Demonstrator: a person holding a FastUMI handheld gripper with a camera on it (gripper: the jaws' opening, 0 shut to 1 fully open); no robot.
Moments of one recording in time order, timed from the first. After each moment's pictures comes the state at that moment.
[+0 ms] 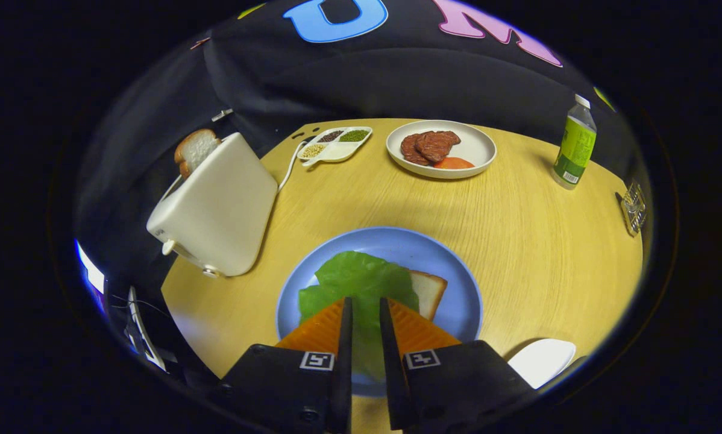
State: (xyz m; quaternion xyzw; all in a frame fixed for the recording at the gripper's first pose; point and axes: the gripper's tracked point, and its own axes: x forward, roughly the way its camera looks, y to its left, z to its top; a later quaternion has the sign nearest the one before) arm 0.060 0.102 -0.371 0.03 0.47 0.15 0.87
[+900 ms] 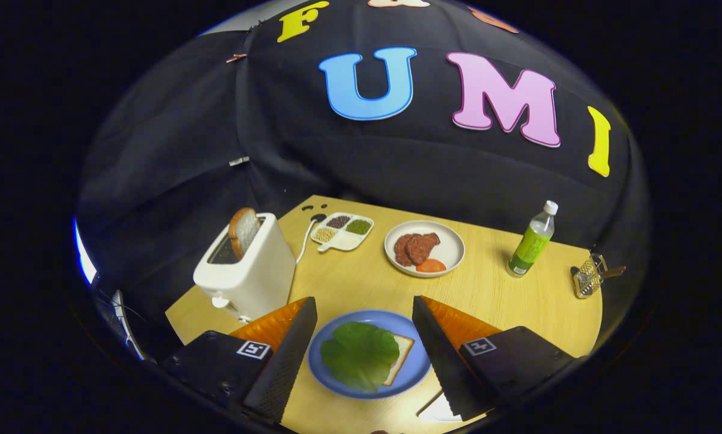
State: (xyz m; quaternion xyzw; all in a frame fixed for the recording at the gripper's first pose) arm 0.097 0.129 -0.194 -0.01 0.29 0.15 0.94
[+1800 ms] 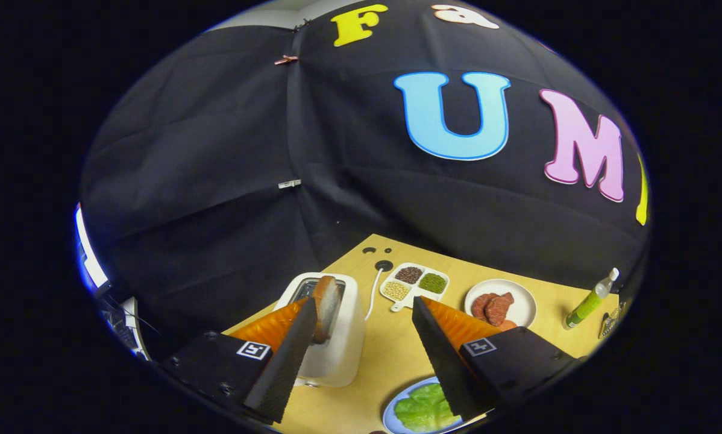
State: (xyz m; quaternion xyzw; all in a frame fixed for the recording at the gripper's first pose) arm 0.158 0.312 -0.176 -0.03 0.25 0.25 0.93
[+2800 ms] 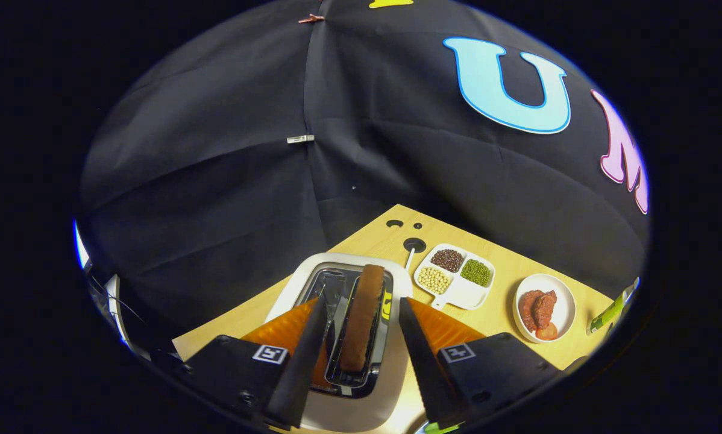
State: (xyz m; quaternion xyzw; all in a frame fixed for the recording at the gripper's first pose) arm 0.196 0.386 -0.267 -0.09 0.31 0.24 0.92
